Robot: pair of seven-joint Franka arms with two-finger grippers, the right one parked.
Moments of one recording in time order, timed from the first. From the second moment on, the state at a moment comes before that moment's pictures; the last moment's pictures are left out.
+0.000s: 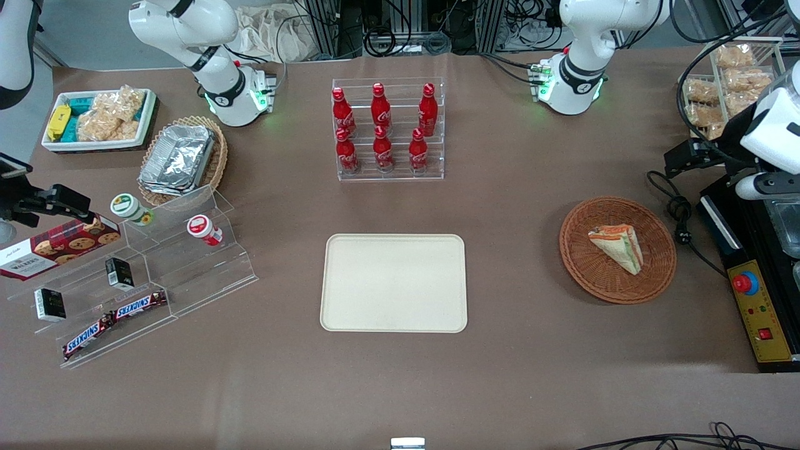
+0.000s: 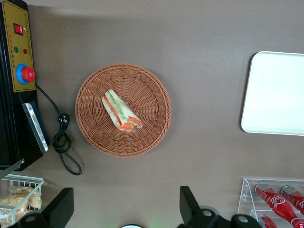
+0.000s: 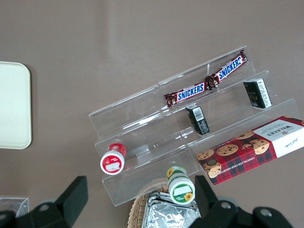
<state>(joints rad) -0.08 0.03 -0.01 -1.48 0.00 1.48 -0.13</state>
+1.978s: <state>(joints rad) 0.02 0.08 0.03 -2.12 0.01 2.15 -0.38</state>
